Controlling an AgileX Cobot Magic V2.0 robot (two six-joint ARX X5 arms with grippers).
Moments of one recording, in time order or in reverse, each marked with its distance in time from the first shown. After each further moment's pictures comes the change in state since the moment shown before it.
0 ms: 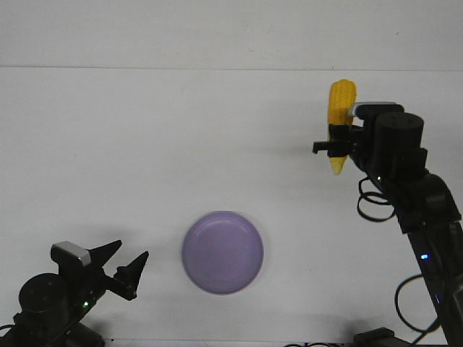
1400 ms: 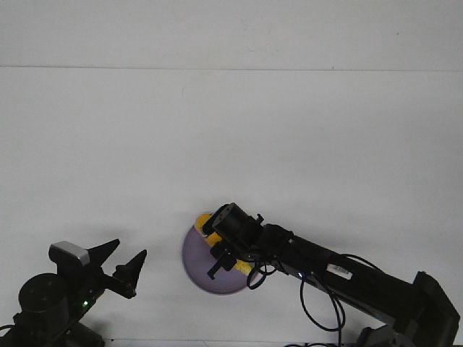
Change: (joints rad) left arm 0.000 0.000 0.000 0.001 -0.027 0.000; right arm 0.670 0.332 -0.396 0.124 0.007 -0.037
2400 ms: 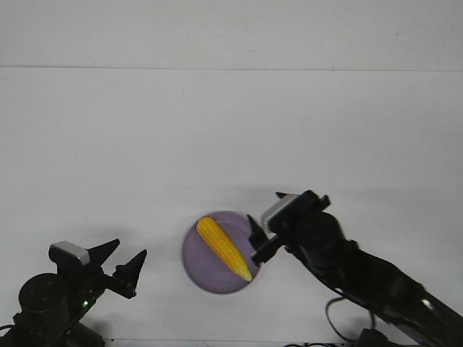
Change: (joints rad) left arm 0.000 0.000 0.000 0.001 0.000 0.000; right arm -0.026 -0.636 0.001 -0.013 0.335 -0.069
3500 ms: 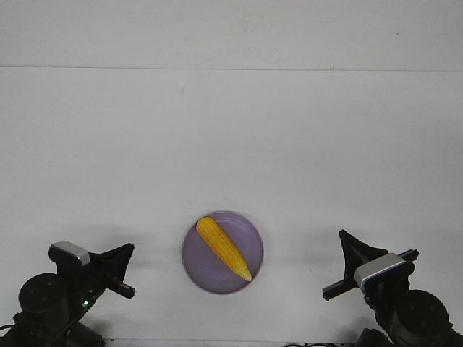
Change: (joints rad) left arm 0.000 0.000 0.000 0.002 -0.002 0.004; right arm -0.015 -0.621 -0.380 -0.032 0.185 -0.009
